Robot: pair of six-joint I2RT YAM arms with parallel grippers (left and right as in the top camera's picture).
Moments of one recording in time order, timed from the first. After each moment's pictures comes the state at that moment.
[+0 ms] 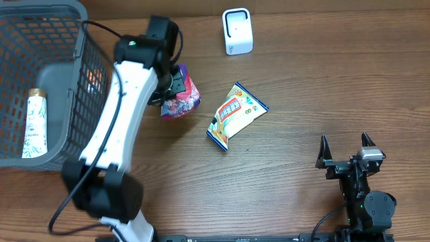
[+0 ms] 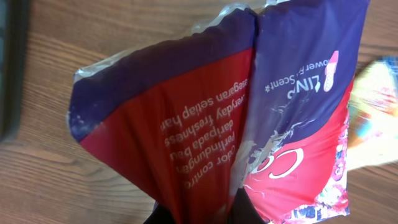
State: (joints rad) left arm -0.22 1.84 1.81 -1.37 -0.12 -0.55; right arm -0.01 0.01 0.02 -0.03 -0.07 0.02
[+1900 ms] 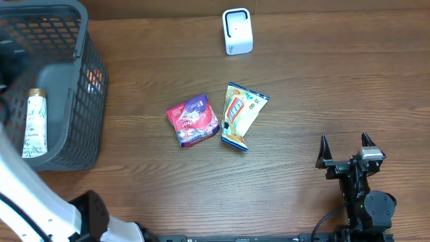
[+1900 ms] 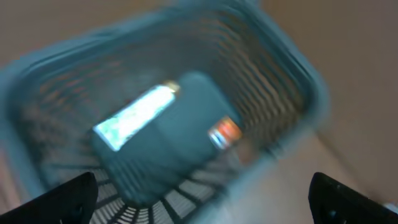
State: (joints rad) left arm 0.55 1.74 2.61 -1.64 -0.12 -0.52; right arm -0.01 0.01 0.02 -0.03 -0.07 0.02
